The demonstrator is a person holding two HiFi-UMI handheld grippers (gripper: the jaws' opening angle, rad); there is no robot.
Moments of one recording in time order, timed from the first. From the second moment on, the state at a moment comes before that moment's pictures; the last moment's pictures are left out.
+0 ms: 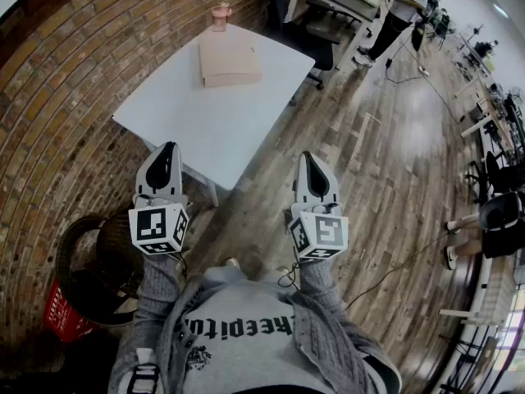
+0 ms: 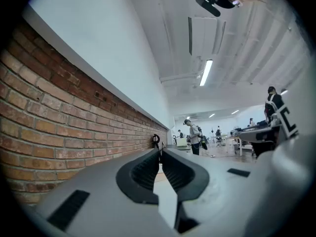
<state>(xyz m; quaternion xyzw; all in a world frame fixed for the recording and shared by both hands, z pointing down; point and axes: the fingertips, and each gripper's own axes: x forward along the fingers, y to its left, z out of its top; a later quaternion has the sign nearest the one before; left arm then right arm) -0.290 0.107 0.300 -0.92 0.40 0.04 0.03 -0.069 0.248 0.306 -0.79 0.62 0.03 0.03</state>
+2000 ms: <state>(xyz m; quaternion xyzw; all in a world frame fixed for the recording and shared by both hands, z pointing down) -0.143 -0.060 0.263 -0.88 0.47 0.07 0.04 0.094 0.042 0.269 -0.72 0.69 0.06 0.05</state>
